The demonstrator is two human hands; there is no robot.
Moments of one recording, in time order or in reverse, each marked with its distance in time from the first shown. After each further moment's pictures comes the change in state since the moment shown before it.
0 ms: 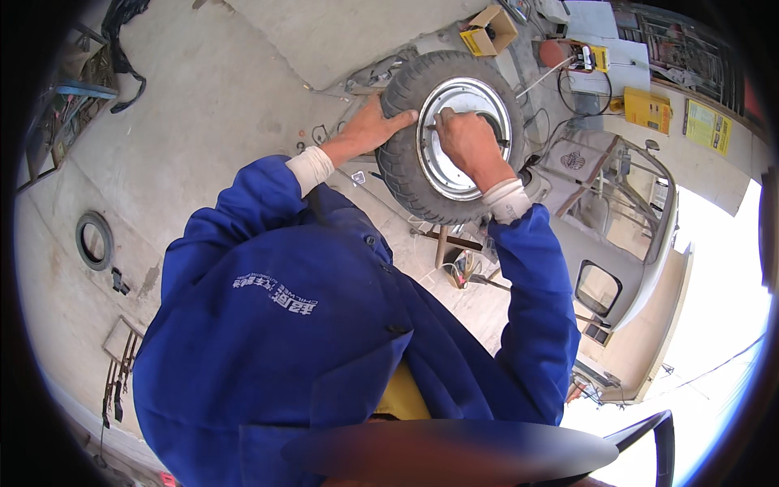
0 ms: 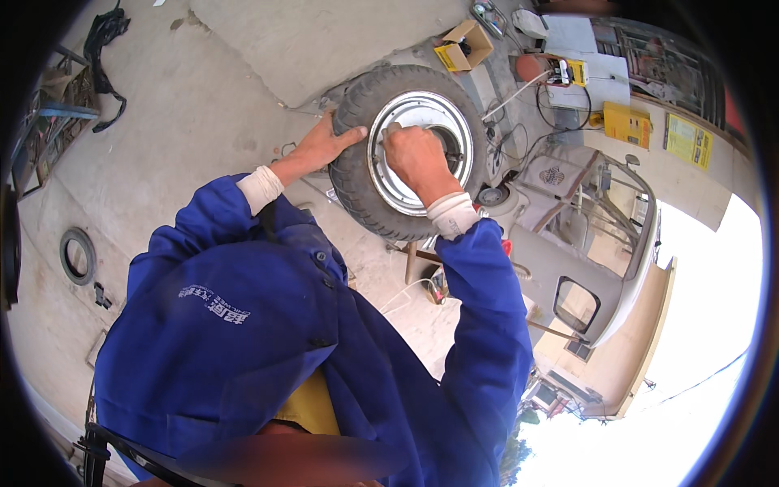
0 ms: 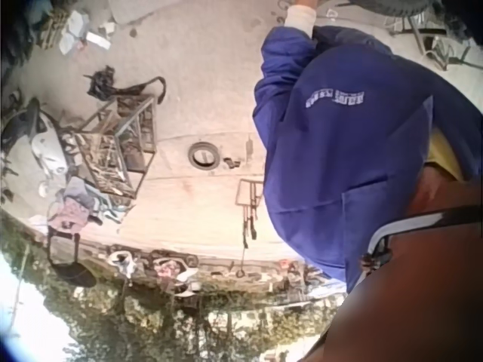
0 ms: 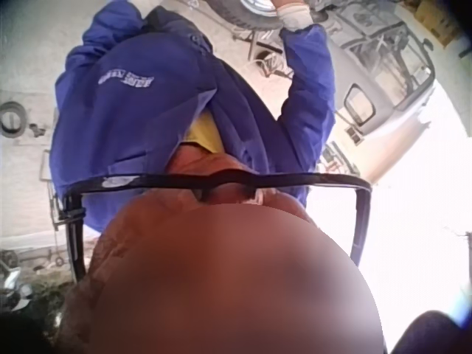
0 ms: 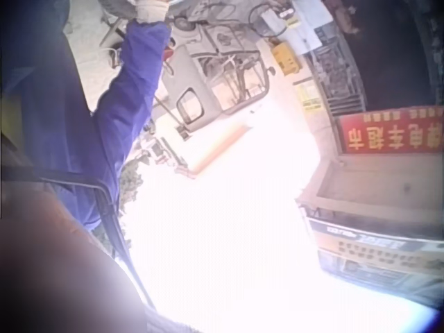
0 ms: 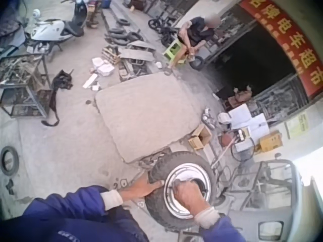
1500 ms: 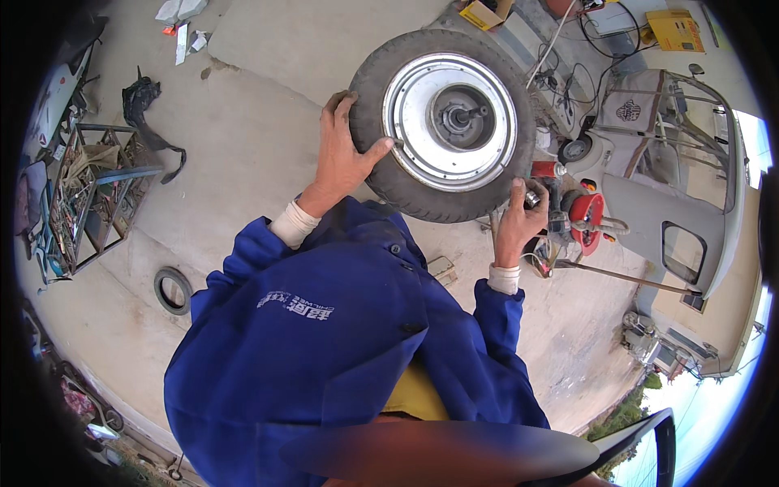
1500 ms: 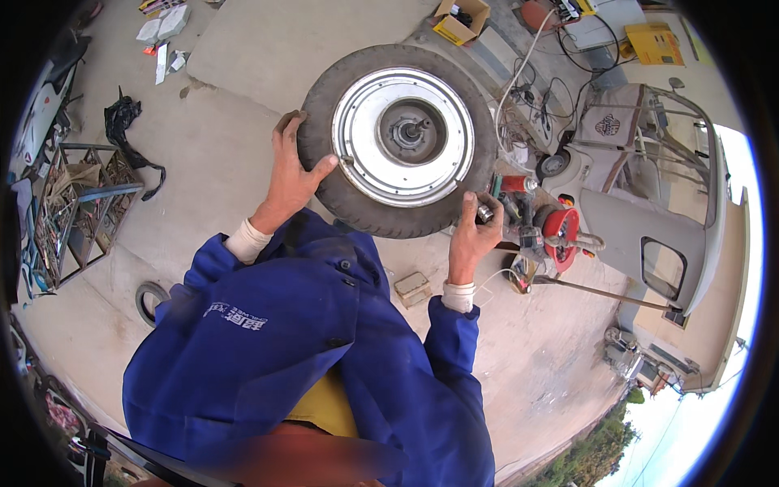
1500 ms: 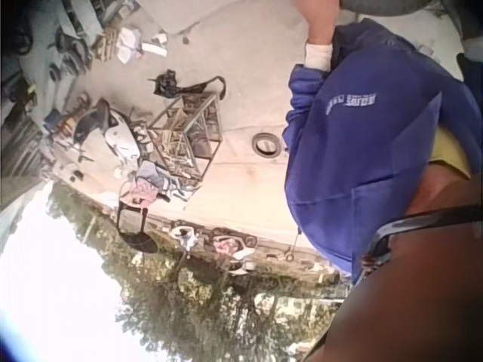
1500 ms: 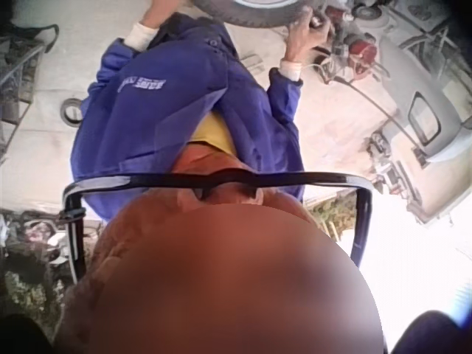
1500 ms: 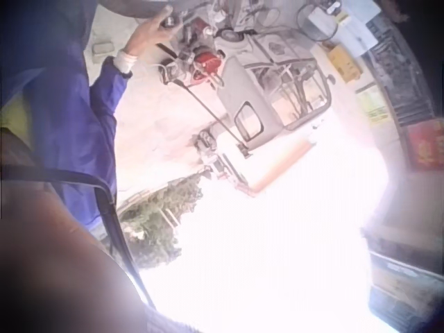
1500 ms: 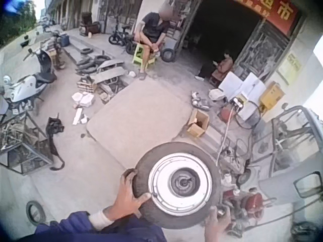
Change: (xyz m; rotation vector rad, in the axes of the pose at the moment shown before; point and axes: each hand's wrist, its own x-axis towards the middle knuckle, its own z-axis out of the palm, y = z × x) left_hand -0.038 0.040 0.012 0.588 0.147 0.501; right_hand -0.179 0.015 0.139 1.175 1.200 0.949
